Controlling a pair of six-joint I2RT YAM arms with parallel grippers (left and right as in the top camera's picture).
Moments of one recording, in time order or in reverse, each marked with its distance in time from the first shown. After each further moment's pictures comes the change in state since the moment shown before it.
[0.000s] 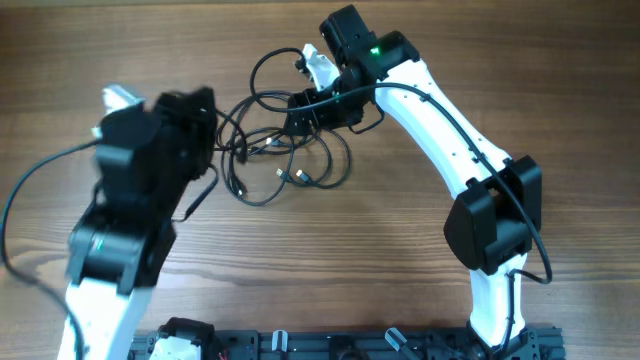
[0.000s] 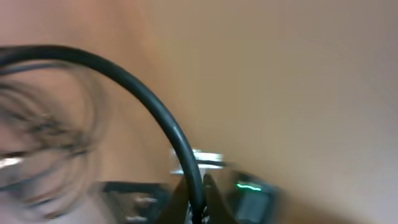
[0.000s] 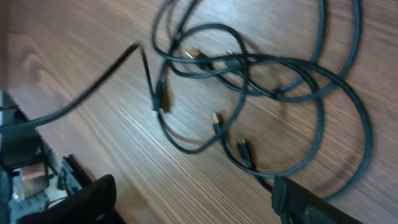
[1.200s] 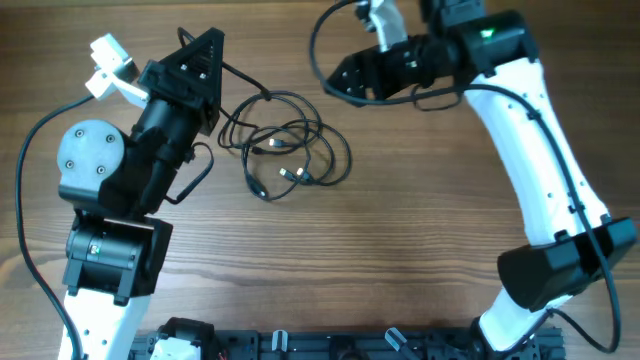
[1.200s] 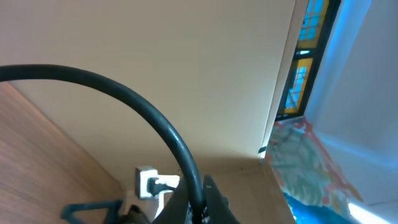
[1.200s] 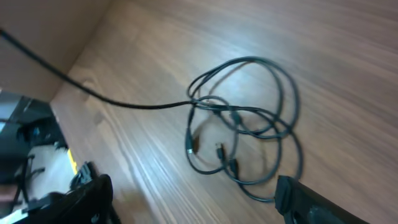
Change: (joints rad) left arm 0.010 -0.037 -0.011 0.521 0.225 -0.023; right arm -0.167 -0.270 0.011 -0.006 -0.148 -0.206
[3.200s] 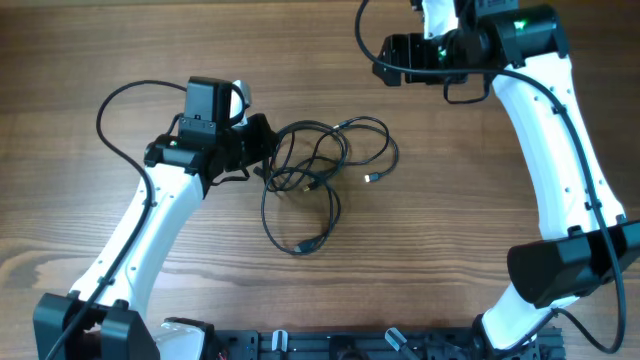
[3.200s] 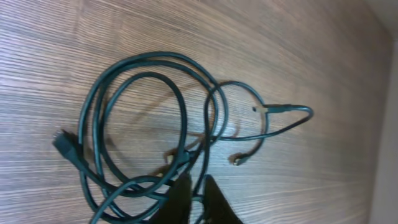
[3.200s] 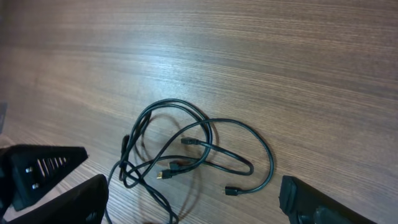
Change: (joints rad) left arm -0.013 0.487 -0.063 -0.518 0.142 0.811; right arm -0.120 -0.008 0.000 -0.058 0.304 0.189
